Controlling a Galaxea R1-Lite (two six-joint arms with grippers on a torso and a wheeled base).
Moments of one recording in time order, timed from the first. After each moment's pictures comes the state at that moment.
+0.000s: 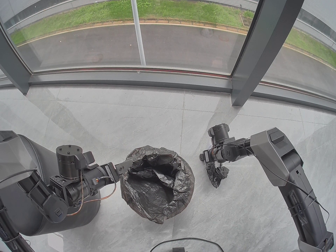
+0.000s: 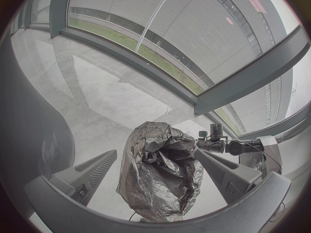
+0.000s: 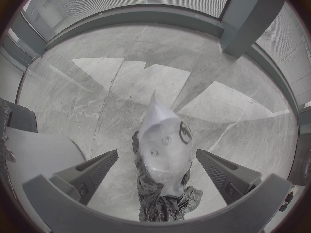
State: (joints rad) left arm -0.36 1.93 -0.43 -1.12 -0.06 -0.54; right arm 0.34 2.79 -2.00 0.01 -0.19 0.10
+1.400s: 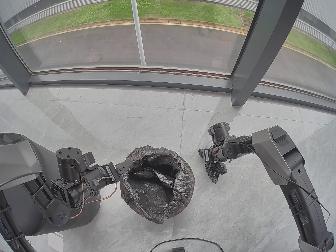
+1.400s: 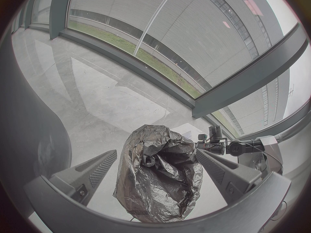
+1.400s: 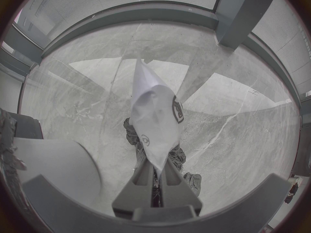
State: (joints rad) left arm -0.36 1.98 -0.40 -1.25 -0.06 -0.54; right arm 0.34 2.77 -2.00 0.06 -0.16 0.18
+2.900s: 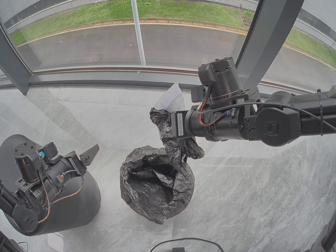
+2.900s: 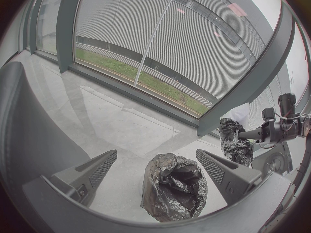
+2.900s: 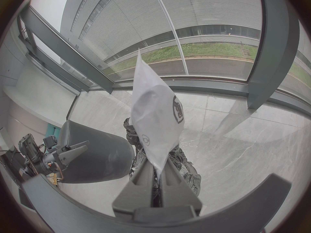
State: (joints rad) left arm -0.25 1.65 -0.24 -1.24 0.00 -0.40; right arm 0.75 1.97 -1.51 0.02 -0.13 0.31
